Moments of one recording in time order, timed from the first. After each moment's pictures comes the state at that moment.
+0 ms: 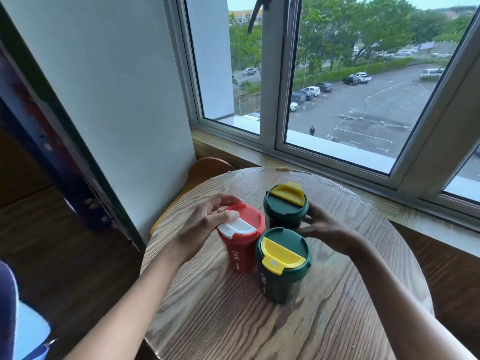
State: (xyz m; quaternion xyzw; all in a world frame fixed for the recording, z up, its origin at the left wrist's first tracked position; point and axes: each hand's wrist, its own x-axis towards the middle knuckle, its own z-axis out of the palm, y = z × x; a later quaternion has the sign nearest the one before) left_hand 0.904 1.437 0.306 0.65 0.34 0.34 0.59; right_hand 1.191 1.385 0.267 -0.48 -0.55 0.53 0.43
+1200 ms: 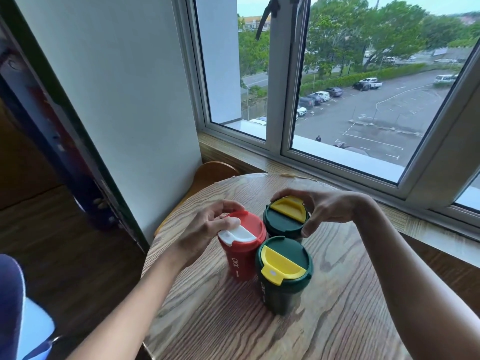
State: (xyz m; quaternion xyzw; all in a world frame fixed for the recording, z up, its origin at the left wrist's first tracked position) left_hand 0.904 1.434 0.309 0.63 0.36 0.34 0.60; right_hand 1.204 1.428 0.343 -0.37 -0.65 0.64 0.18
